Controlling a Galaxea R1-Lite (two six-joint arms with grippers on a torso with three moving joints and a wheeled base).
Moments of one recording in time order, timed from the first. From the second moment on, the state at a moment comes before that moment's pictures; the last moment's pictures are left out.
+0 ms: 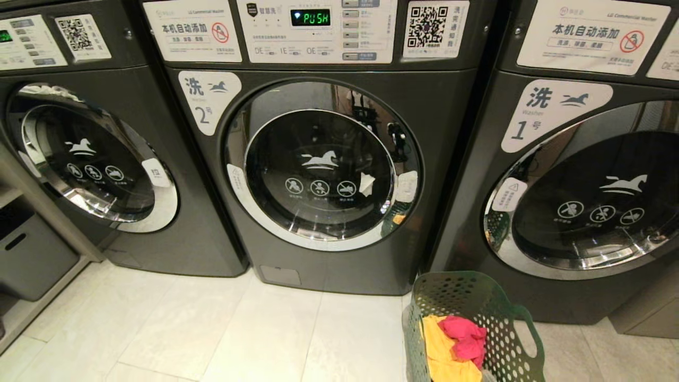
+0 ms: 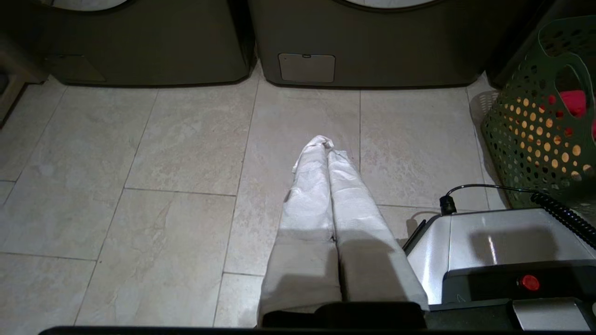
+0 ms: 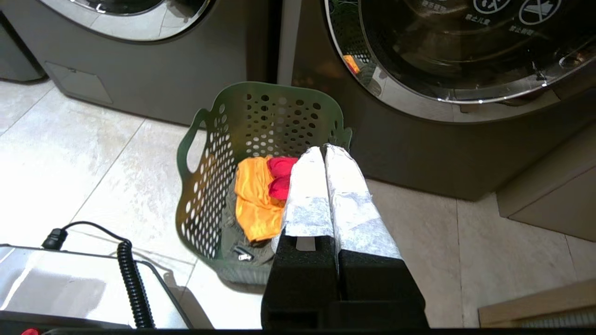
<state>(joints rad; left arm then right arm) -0.01 0.00 -0.19 0.46 -0.02 0.10 -0.01 0.00 -0.07 0.18 0.05 -0.13</state>
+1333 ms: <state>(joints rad) -0.01 0.00 -0.18 0.45 -0.03 0.13 -0.01 0.00 -0.07 0.18 0.05 -0.13</state>
